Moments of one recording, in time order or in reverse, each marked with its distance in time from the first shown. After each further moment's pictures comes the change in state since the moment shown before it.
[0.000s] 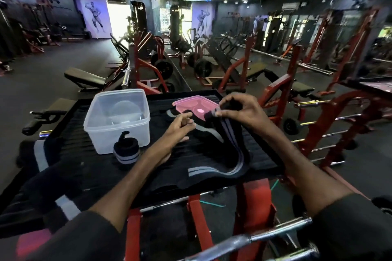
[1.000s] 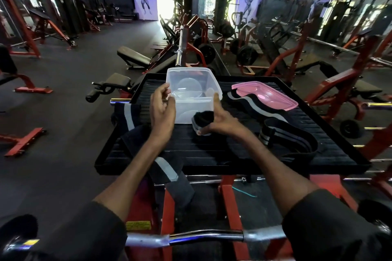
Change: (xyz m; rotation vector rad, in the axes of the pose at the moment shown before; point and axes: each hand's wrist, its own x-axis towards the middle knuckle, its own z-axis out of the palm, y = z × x) left_hand -0.108 -0.018 -0.167 0.107 0.819 0.310; right_hand 0.023 -0.076 0.252 -0.037 -0.477 0.472
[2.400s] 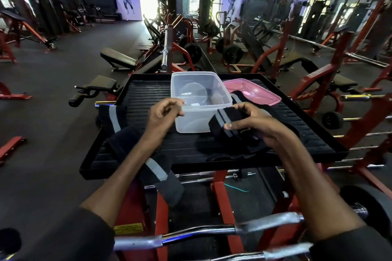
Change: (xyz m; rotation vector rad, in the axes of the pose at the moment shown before) left_hand -0.015 -0.001 0.009 -0.111 -0.351 0.021; right_hand -0.088 0.037 -0.076 0.633 0.060 0.068
